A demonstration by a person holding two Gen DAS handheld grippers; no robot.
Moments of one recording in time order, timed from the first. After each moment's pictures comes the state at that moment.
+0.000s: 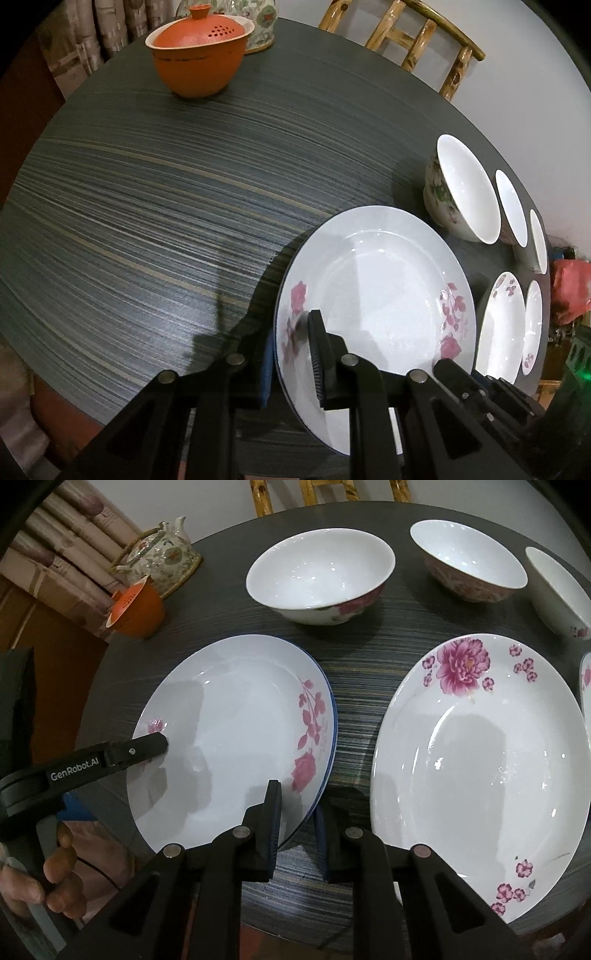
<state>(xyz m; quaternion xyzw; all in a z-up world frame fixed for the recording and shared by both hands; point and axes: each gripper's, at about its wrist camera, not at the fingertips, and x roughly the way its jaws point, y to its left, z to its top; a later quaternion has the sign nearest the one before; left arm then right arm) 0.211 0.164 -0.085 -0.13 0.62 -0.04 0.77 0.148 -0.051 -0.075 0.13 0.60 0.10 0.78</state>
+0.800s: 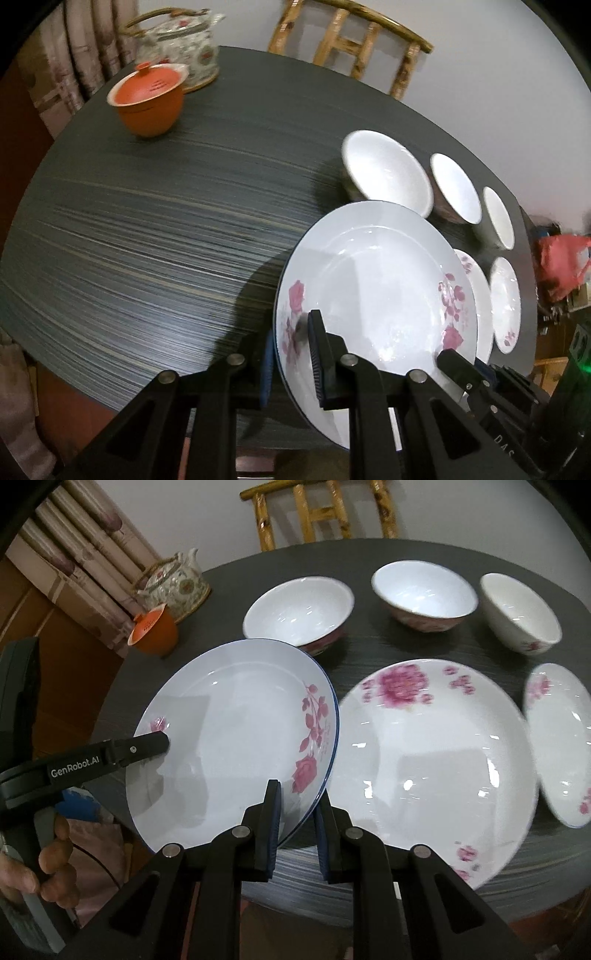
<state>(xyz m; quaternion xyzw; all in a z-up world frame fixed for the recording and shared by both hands) 0.183 0.116 -0.034 -0.11 0.59 -0.08 0.80 0.112 -0.096 -0.033 0.12 0.56 0.10 0.81</state>
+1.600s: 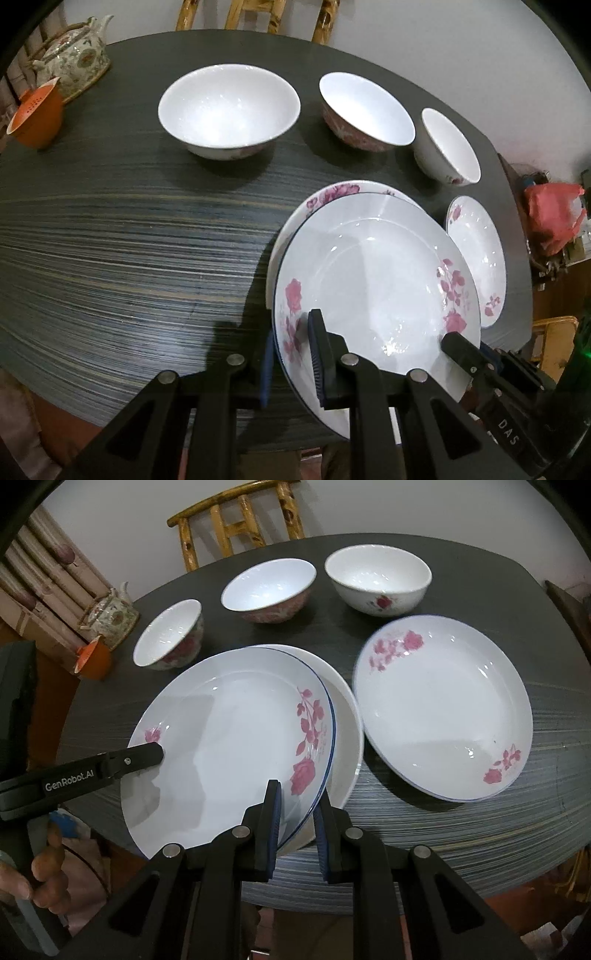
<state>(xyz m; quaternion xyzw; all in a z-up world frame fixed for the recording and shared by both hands) 0.179 -0.028 -0.058 -0.05 0.62 -0.13 0.77 0.080 -0.227 -0.049 0.14 0.56 0.03 0.81</state>
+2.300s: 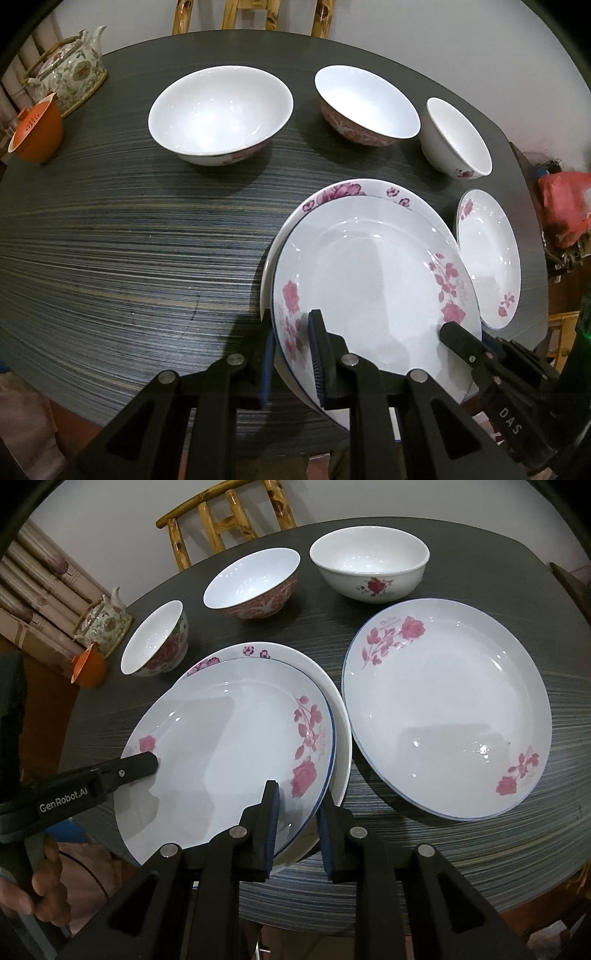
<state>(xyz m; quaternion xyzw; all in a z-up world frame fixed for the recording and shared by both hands) 0.179 -0.039 -0.054 -0.02 0.63 -0.11 0.77 0.092 -0.239 -0.068 0.16 0.57 0.04 0.80</state>
